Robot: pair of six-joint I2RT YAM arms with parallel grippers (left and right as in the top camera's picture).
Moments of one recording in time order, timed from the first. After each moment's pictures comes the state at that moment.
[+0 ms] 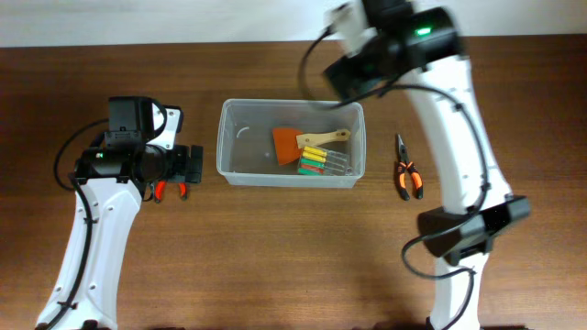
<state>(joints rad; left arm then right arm) 0.02 1.45 1.23 -0.87 0.03 0.14 0.28 2.16 2.57 -1.46 -0.02 -0.27</state>
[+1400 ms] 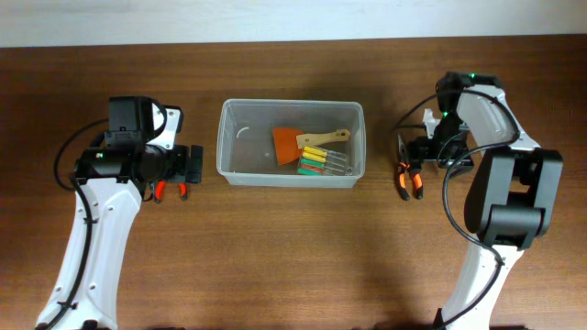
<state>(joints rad) 0.02 1.45 1.23 -0.87 0.03 0.14 -0.11 2.21 1.72 -1.31 -0.02 -0.10</state>
